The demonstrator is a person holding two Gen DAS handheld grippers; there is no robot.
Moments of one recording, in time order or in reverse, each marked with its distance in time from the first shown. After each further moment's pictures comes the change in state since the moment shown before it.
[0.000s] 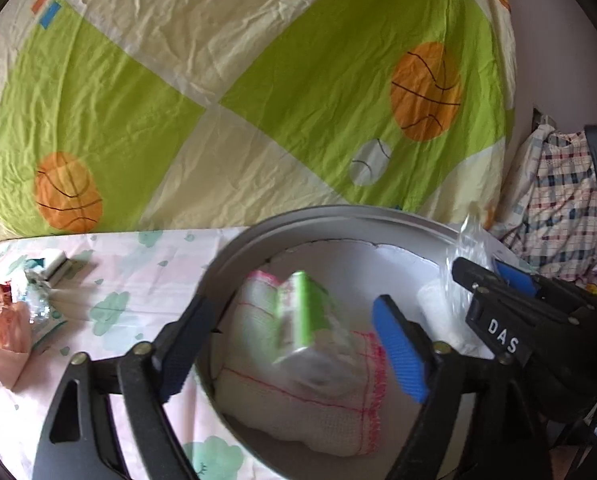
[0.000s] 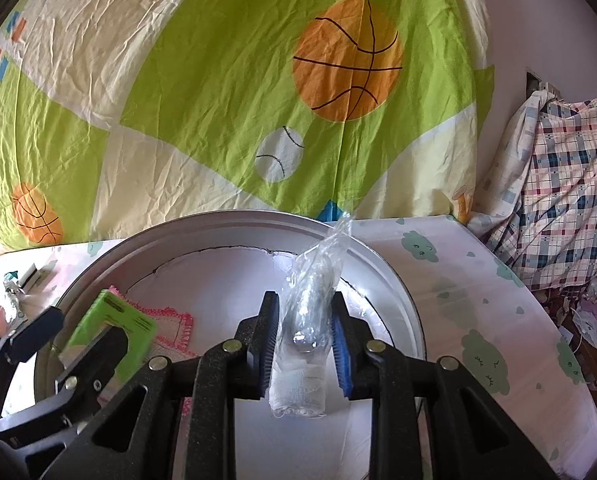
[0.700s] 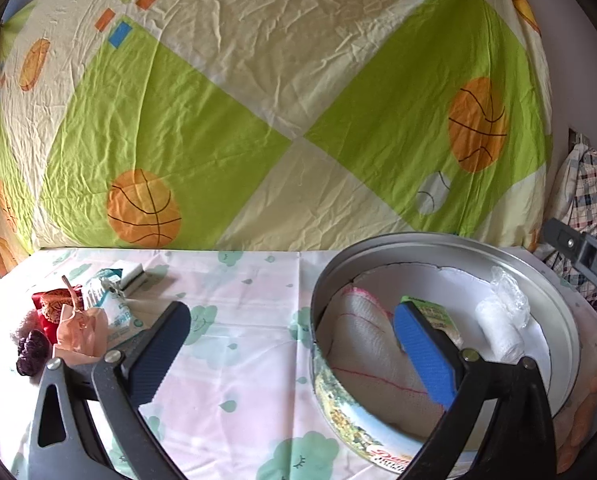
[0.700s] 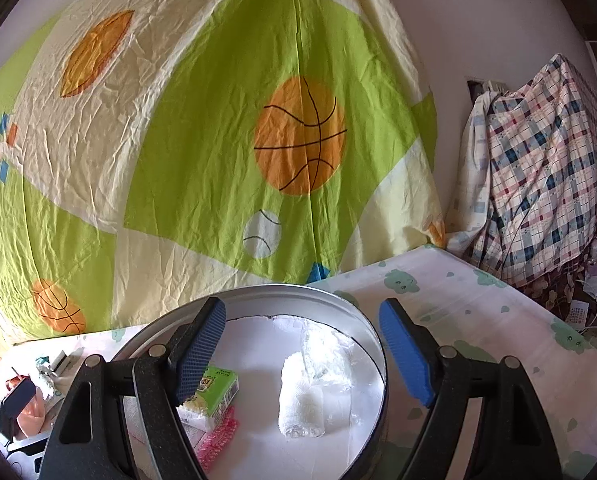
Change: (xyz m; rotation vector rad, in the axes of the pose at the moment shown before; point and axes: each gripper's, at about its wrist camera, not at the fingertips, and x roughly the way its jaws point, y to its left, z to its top) left arm -0.031 0.043 0.000 -0.012 -0.089 0.162; right arm -0.048 -0.023 0.000 0.217 -0.241 0.022
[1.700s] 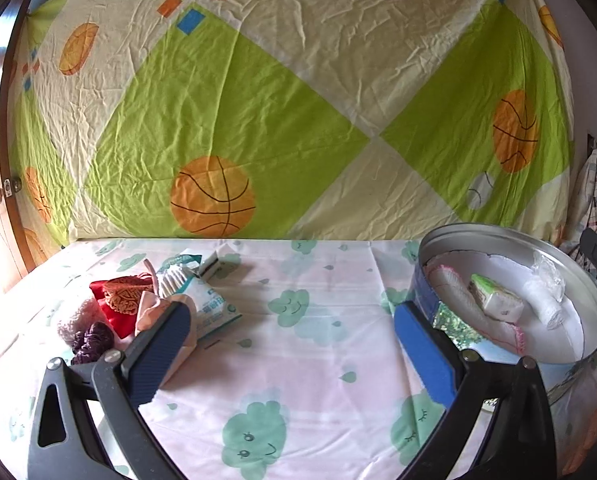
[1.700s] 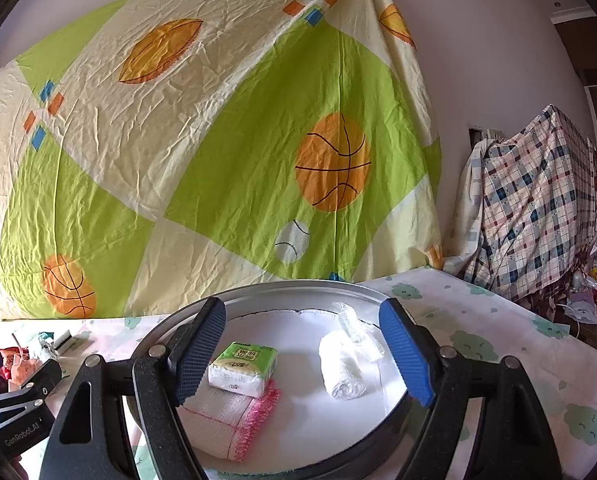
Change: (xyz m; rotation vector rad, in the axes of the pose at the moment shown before) left arm -0.022 0.087 -0.017 -0.015 0.002 0.067; right arm -0.053 0.058 -0.043 -0.104 -0.135 -0.049
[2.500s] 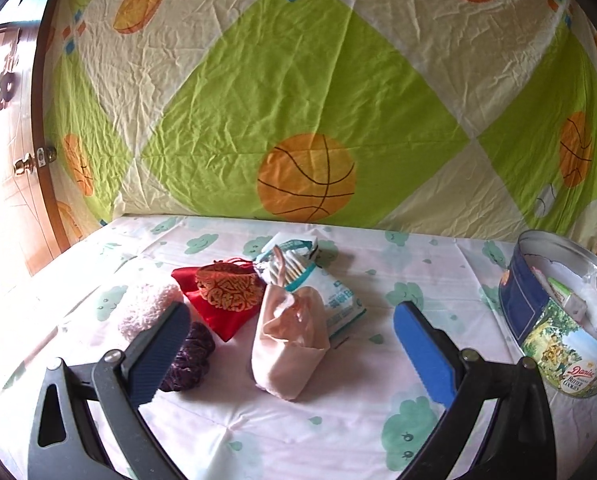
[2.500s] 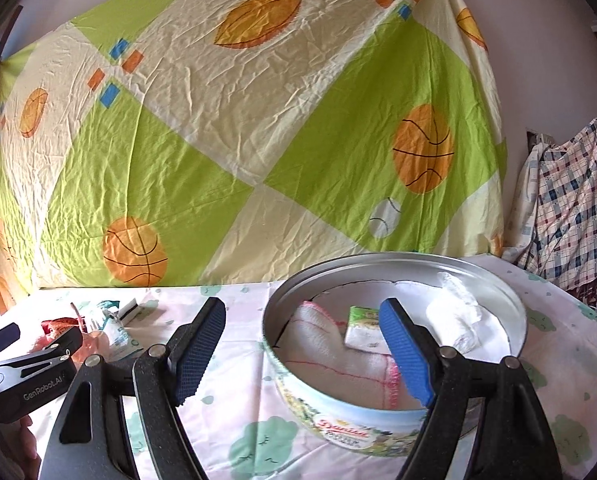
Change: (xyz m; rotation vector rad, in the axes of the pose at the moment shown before) left arm 0.018 0.109 -0.001 -0.080 0.061 0.100; right arm -0.023 0.103 -0.024 -0.072 0.062 0.130
